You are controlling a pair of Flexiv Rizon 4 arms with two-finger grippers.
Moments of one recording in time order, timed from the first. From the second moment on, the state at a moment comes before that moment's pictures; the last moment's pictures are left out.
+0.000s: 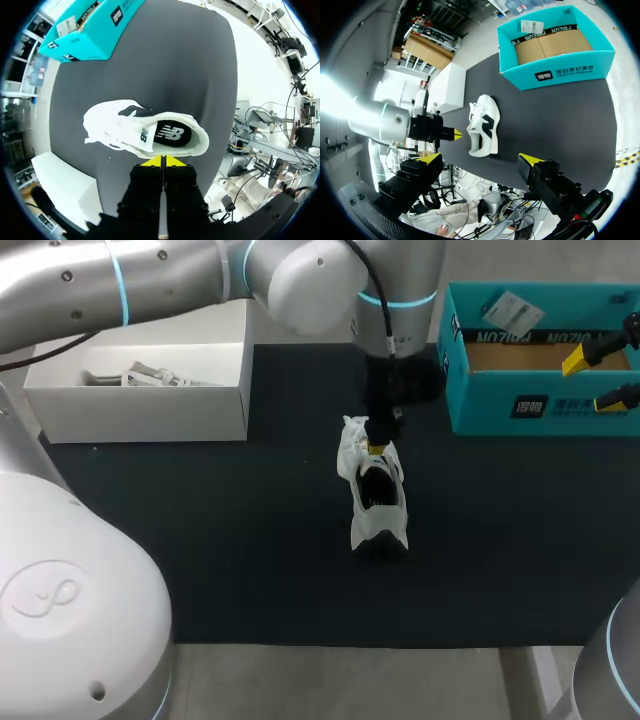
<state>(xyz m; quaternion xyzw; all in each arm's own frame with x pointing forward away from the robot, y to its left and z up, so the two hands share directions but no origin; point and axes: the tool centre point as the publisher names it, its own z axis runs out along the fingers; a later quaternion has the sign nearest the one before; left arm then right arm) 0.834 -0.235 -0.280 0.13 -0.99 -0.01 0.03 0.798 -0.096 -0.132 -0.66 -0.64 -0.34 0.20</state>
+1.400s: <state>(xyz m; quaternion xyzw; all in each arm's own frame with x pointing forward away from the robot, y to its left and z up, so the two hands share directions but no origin) 0.757 -0.251 -0.334 -0.02 -1.00 0.03 0.01 0.798 -0.096 -0.132 -0.66 -0.64 -0.34 0.20</state>
